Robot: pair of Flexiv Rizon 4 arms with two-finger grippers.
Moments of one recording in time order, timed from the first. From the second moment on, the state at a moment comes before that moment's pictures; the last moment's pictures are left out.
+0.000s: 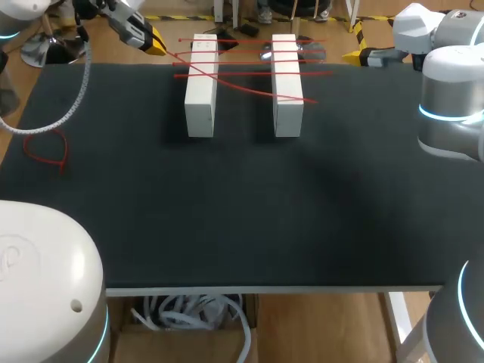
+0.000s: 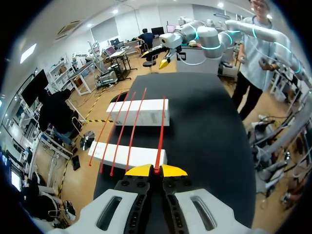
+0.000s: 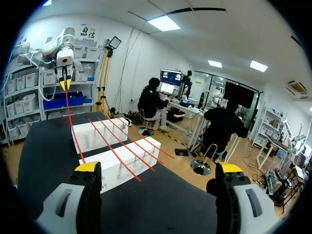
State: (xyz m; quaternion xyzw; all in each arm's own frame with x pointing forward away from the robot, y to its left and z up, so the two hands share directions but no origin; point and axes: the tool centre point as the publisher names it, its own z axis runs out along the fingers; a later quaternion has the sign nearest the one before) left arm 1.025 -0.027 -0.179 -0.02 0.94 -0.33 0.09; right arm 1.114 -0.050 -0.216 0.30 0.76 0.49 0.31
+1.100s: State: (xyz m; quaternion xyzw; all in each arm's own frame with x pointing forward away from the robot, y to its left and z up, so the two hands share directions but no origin) left arm 0.983 -0.060 -0.107 -0.05 0.83 -0.56 0.07; right arm 1.114 -0.050 -0.216 0.30 0.76 0.49 0.31
